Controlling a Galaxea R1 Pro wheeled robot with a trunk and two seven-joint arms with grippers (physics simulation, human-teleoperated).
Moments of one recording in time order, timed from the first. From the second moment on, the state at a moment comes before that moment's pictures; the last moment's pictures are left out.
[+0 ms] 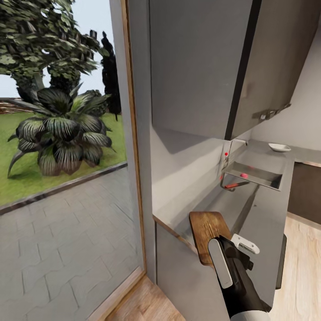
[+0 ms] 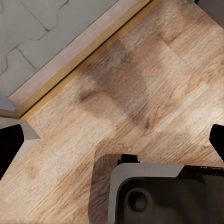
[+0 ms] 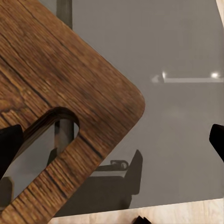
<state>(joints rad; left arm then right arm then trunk) 0.00 0.06 0.08 -0.41 0.01 -0.22 -0.01 -0.43 0.17 -0.04 -1.26 -0.49 0.62 -1.13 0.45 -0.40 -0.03</state>
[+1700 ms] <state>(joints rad) 0.00 0.06 0.08 -0.41 0.01 -0.22 -0.01 -0.43 0.17 -0.04 -1.26 -0.49 0.62 -1.13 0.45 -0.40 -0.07</state>
